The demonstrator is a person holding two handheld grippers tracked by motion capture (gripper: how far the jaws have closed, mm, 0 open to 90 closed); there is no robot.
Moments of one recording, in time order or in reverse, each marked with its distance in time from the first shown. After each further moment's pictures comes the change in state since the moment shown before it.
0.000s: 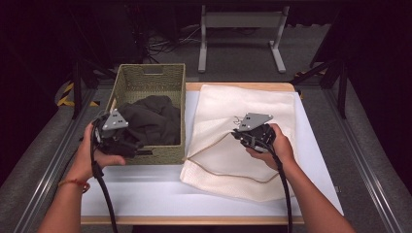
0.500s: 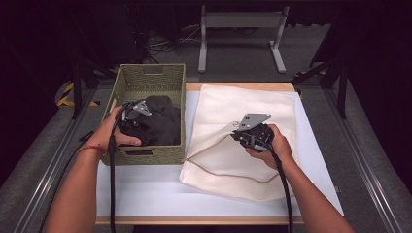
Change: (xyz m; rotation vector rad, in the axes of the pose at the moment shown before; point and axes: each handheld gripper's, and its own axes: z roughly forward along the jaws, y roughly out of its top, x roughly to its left) left arm 0.026 0.022 0.079 0.253 -0.261 0.143; right arm -0.006 -0.009 0.014 0.022 0.046 0.024
